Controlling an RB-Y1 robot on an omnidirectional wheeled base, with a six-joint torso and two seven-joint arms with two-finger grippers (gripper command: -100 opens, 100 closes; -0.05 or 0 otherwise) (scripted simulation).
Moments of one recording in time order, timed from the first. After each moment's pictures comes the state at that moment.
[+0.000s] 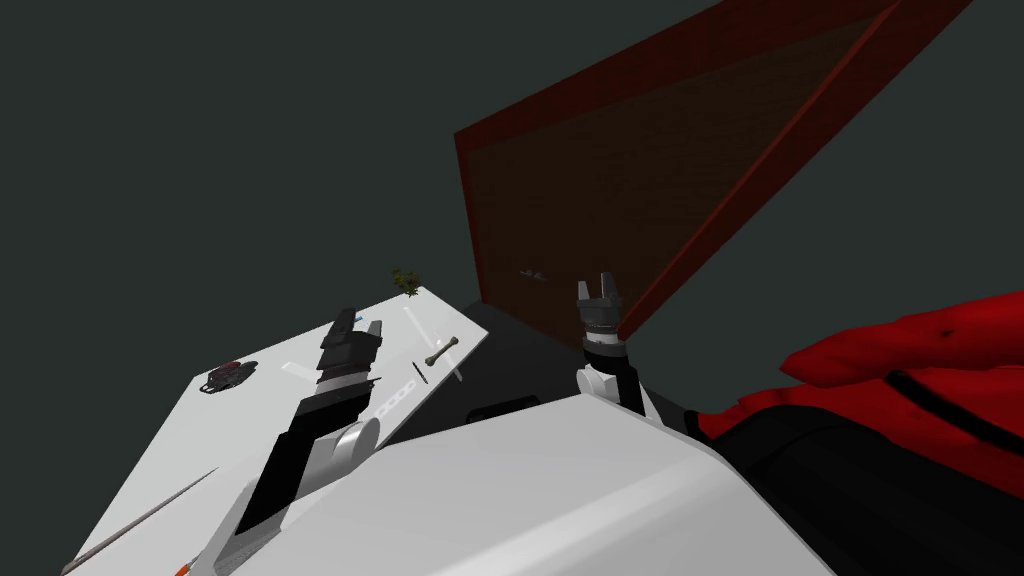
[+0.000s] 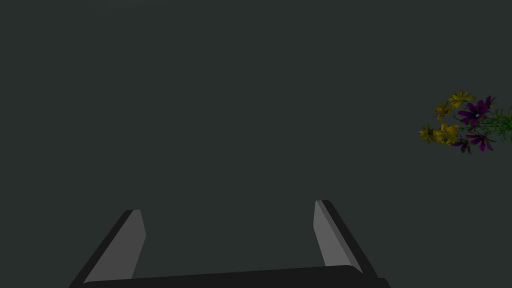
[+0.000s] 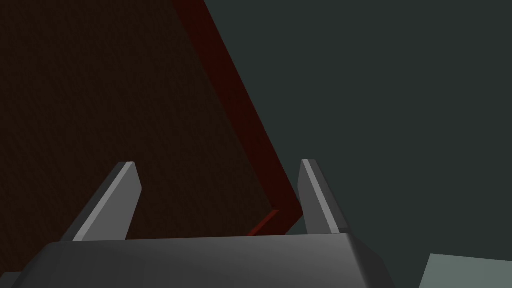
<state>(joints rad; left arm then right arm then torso) 0.51 0.19 0.17 -2.22 0.19 -0.26 -0.07 0.54 -0.05 0.00 -2.36 -0.07 -0.53 -0.01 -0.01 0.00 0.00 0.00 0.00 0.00</state>
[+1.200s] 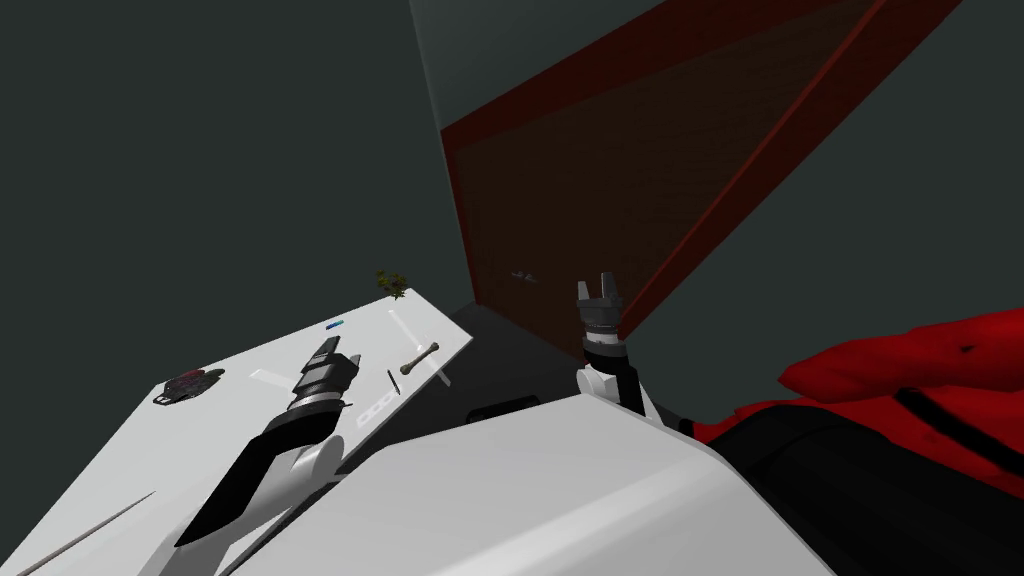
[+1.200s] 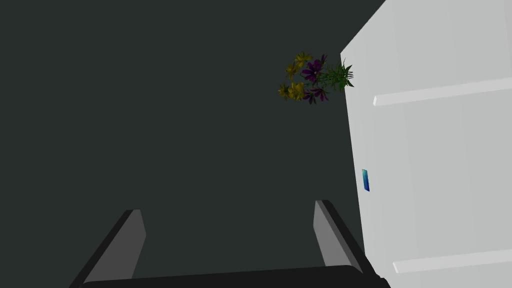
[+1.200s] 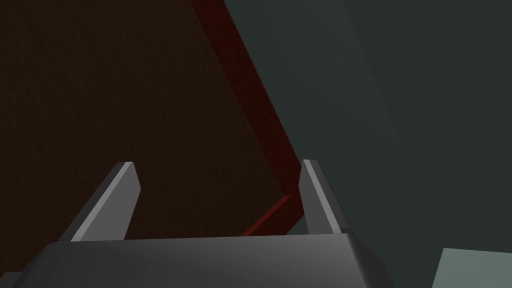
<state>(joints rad) 0.52 0.23 0.35 -2.07 0.27 0.05 0.00 0.54 -0.05 0.00 -2.36 -0.07 -0.53 -0.01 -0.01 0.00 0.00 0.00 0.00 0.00</state>
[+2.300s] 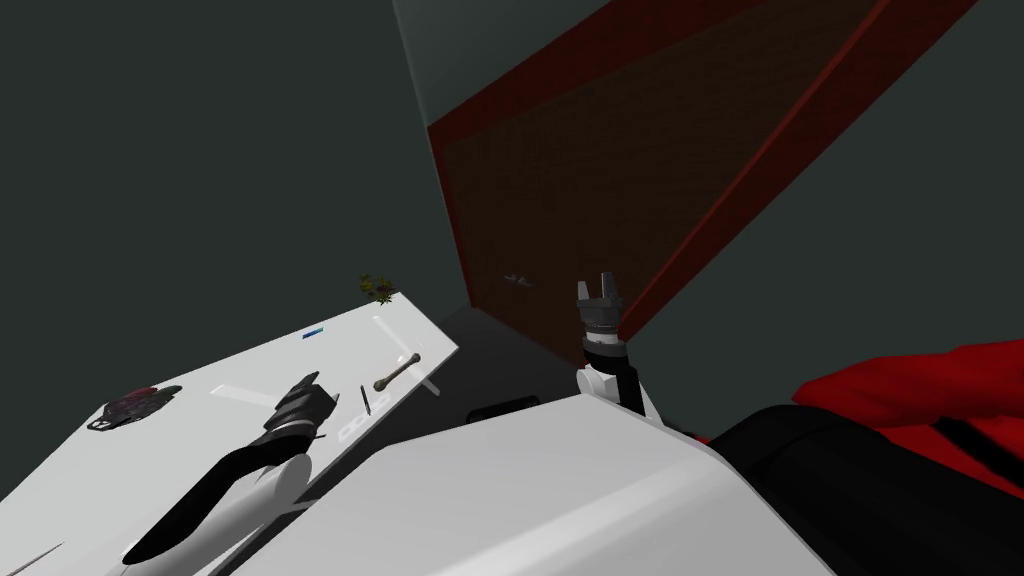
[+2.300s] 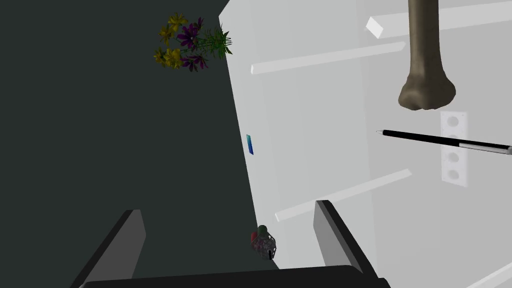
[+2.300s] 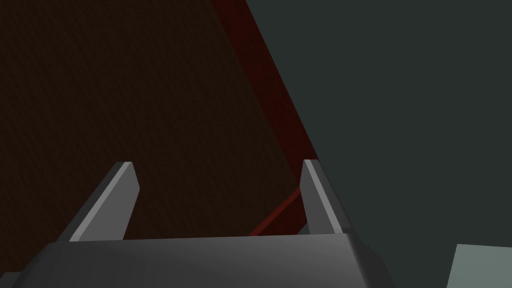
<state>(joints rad) 0.50 0.26 0.49 -1.91 0.34 0.34 0.04 0.54 -0.05 0.00 -2.36 -0.07 -0.53 -0.01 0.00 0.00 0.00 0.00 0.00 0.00</state>
